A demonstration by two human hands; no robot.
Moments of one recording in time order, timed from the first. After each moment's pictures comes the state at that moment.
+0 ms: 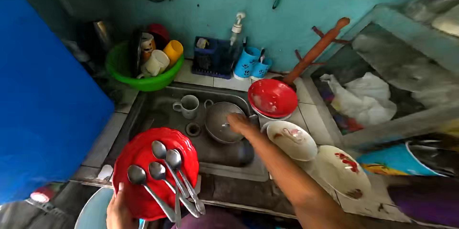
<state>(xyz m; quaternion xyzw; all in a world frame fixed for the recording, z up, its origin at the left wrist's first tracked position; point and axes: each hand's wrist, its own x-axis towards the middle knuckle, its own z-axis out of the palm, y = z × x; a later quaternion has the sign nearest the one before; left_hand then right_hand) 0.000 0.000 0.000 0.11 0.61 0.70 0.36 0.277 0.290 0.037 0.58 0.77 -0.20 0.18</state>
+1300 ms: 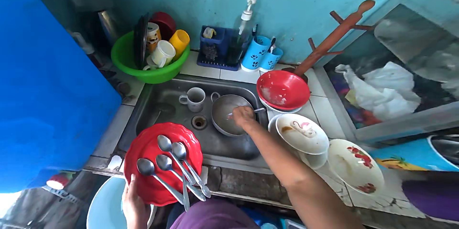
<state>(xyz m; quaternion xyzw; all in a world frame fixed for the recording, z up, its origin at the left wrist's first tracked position) 0.001 0.007 -0.025 0.09 0.61 0.71 0.33 0.266 0.297 0.001 0.65 0.73 -0.13 0.18</state>
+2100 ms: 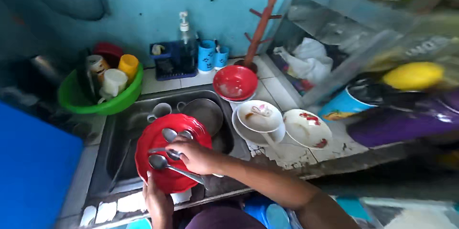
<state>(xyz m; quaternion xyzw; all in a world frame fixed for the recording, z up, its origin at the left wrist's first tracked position) 0.089 0.074 0.005 0.18 0.55 0.70 0.41 0.227 0.146 0.101 0.36 0.82 -0.41 -0.18</state>
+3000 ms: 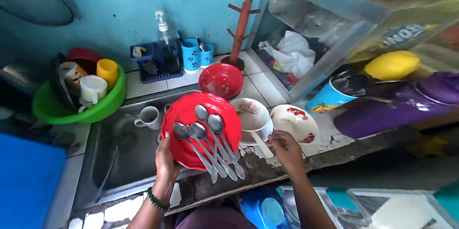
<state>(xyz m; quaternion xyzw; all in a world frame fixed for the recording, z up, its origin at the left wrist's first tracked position) 0.144 0.157 0.046 0.24 0.48 0.60 0.60 0.448 0.077 0.000 0.74 0.38 -0.27 -0.48</state>
